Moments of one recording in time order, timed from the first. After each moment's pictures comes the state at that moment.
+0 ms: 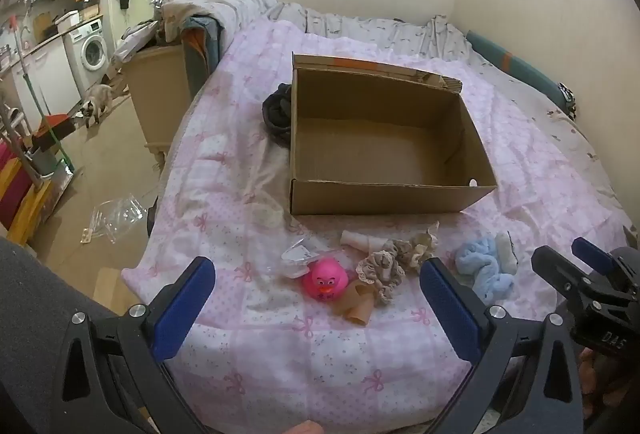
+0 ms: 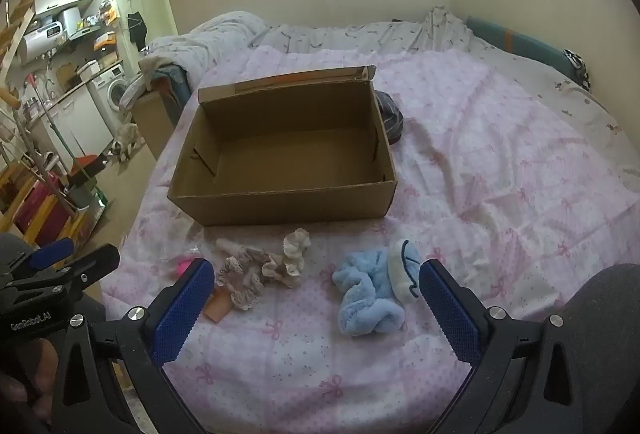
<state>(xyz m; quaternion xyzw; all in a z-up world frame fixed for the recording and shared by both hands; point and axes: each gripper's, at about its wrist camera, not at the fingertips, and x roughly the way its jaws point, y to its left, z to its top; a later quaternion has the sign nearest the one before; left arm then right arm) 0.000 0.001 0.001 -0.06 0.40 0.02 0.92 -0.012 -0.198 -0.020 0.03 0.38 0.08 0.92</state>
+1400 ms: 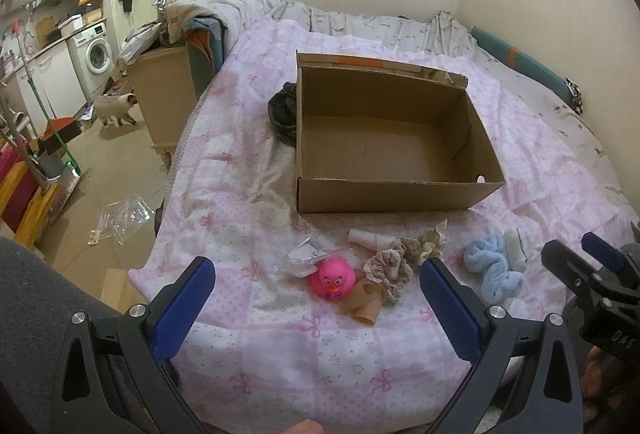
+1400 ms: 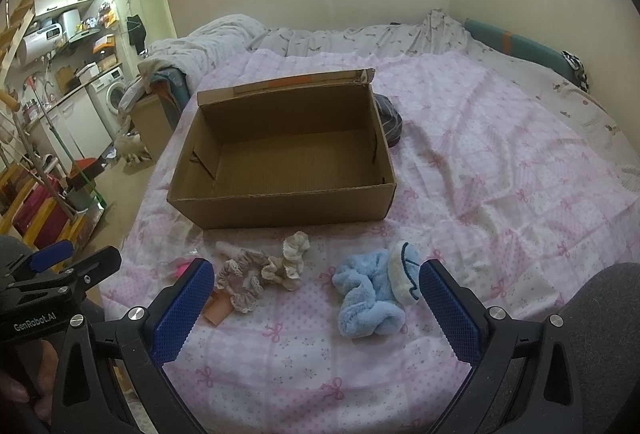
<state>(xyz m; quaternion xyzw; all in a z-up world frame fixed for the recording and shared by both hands) 0.005 0.009 -0.007 -0.04 0.40 0.03 0.92 -0.010 -0.197 -0.018 0.04 0.38 0.08 0.92</state>
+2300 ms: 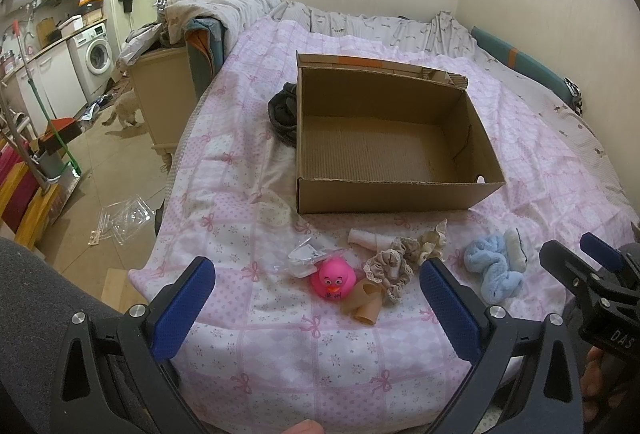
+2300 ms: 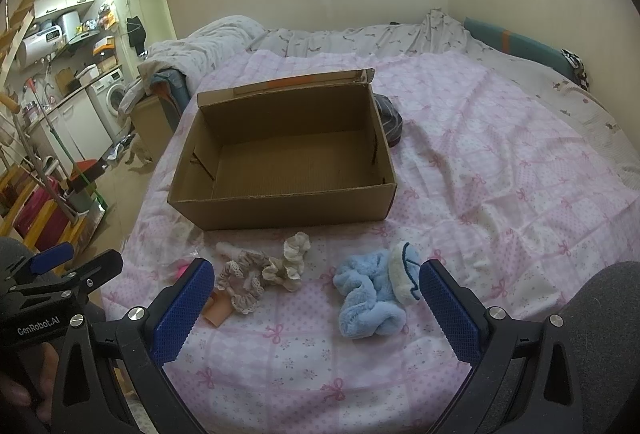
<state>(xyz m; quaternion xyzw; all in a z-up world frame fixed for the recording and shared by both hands) 0.005 0.007 -0.007 -0.04 0.40 0.03 0.92 -0.009 -0.198 -0.020 0.04 0.38 0.08 0.92</state>
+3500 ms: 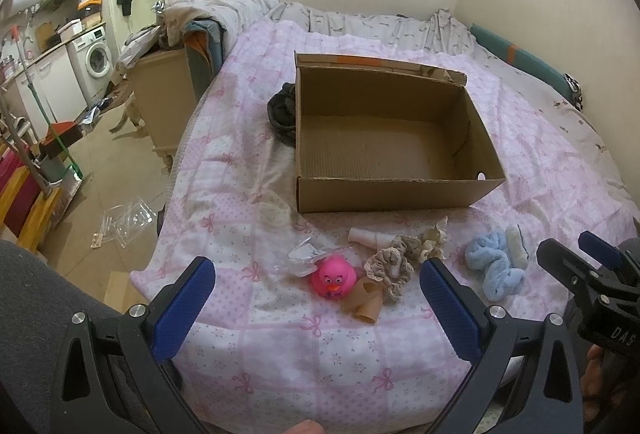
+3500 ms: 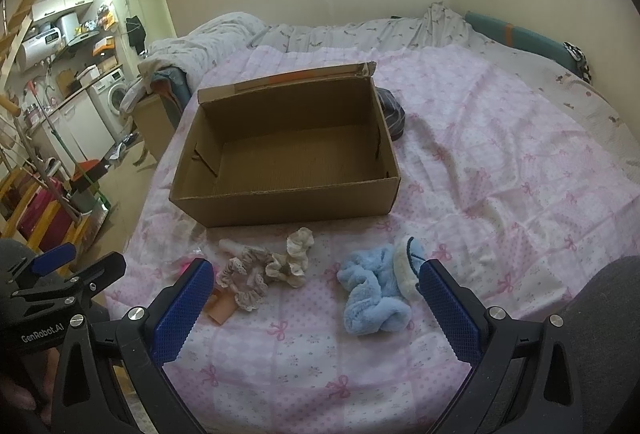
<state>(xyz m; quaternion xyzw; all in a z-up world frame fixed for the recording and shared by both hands) 0.002 0.001 -0.009 -0.03 0.40 0.03 0.92 -0.013 -0.192 -0.029 0.04 0.38 0.08 0.92</state>
